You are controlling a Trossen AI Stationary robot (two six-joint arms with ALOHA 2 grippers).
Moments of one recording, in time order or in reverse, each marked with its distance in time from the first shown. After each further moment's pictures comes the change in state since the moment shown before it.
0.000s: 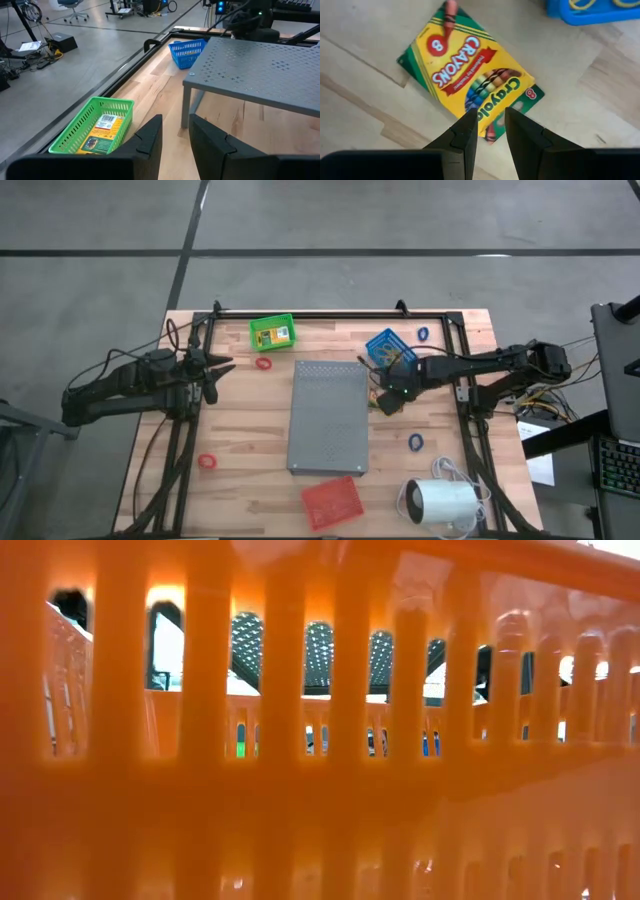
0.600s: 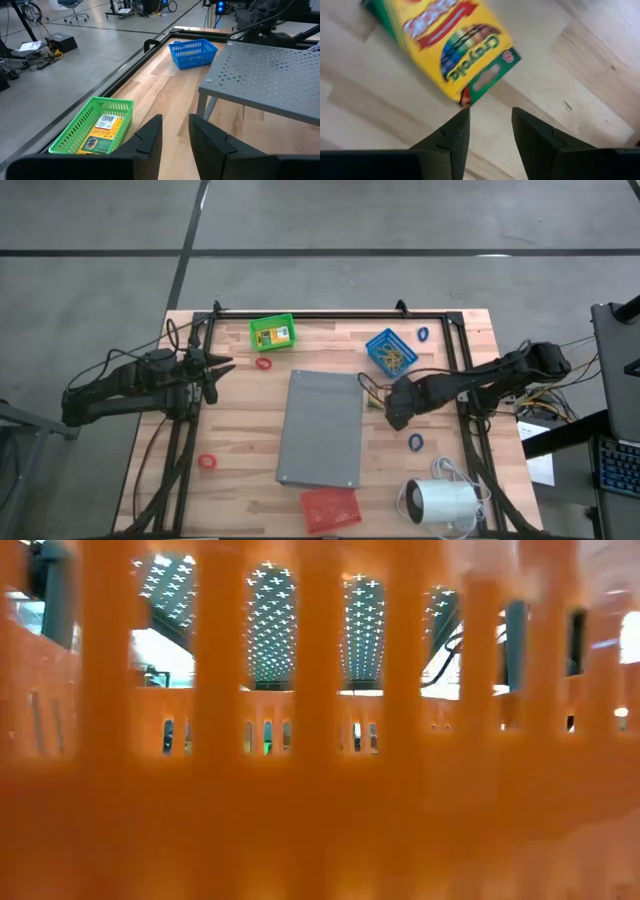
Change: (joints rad) left arm 0.000 0.000 0.000 0.000 0.000 0.000; right arm 0.237 0.021 0.003 -0.162 0.162 0.135
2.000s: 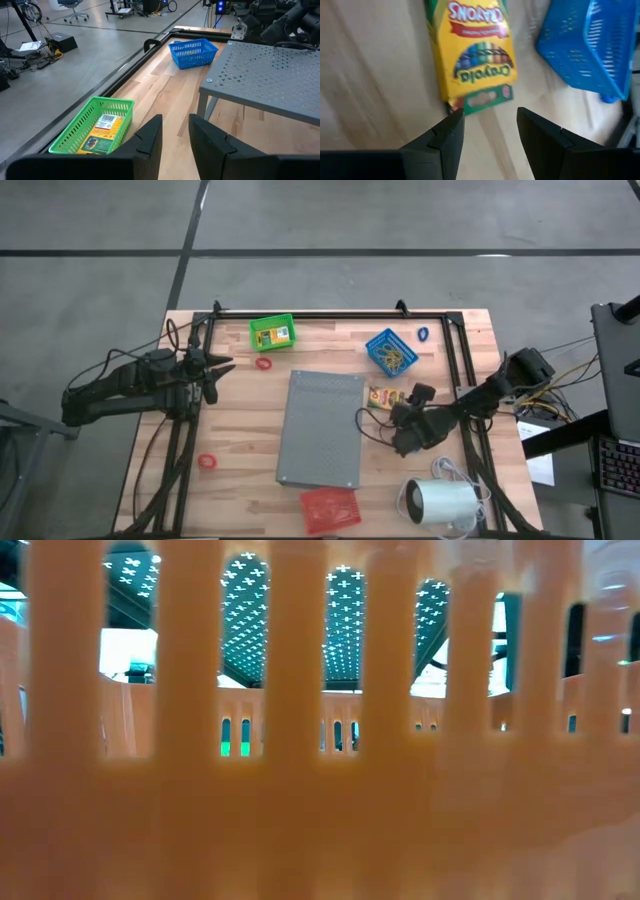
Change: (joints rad) left arm 0.000 0.000 0.000 0.000 0.000 0.001; right arm 0.308 0.179 -0.081 0.088 0.427 -0.229
